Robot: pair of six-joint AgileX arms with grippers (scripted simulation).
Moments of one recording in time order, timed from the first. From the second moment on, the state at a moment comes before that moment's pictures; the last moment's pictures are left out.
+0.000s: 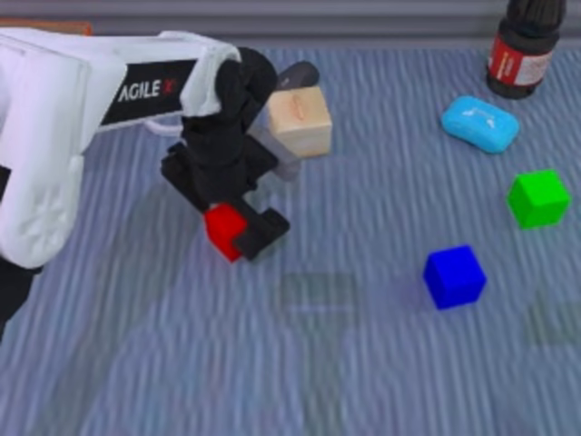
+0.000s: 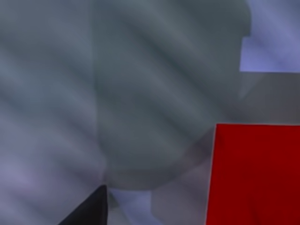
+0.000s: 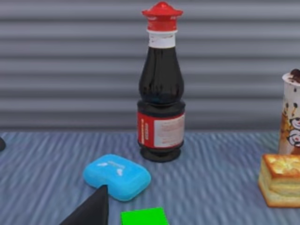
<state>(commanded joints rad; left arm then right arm) -0.46 2.44 1.81 -0.94 0.01 0.42 0.00 0.00 0.00 0.00 0.00 0.00</state>
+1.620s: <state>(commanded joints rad) -0.44 2.36 1.93 -1.14 0.01 0.41 0.00 0.00 0.00 0.00 0.00 0.00</state>
